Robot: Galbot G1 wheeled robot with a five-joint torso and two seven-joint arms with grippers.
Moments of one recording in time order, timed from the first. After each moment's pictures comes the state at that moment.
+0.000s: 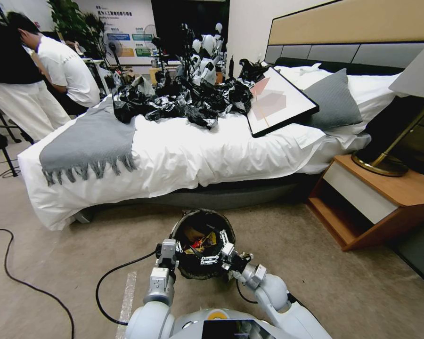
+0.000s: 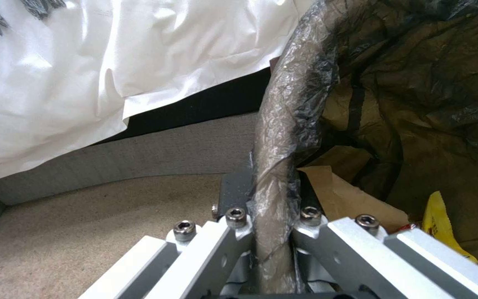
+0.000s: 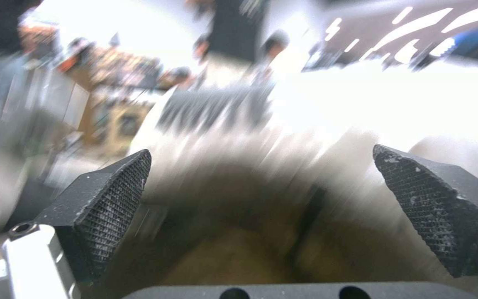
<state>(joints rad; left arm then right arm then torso) 1.78 -1.48 -0.31 -2.32 0.16 0.30 -0.19 -1.46 1.23 0.20 2.06 0.22 0.35 -0.41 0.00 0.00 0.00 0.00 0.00</state>
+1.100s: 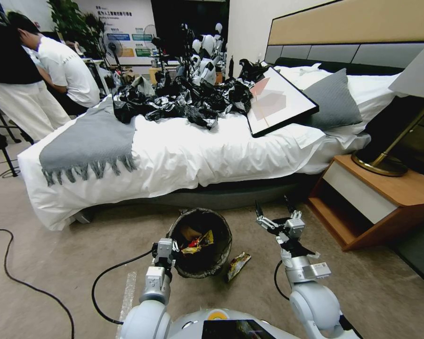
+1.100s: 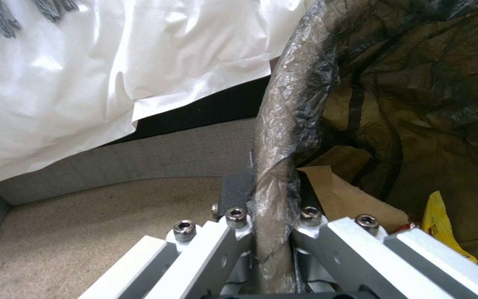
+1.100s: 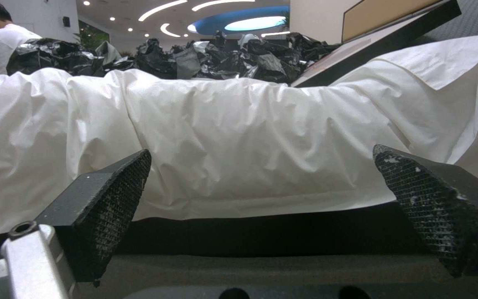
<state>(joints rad) 1.77 -1.47 -0.34 -2.33 0.12 0.30 -0.20 -1.66 1.30 0.46 2.24 0.15 0.18 0.10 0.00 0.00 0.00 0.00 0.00</state>
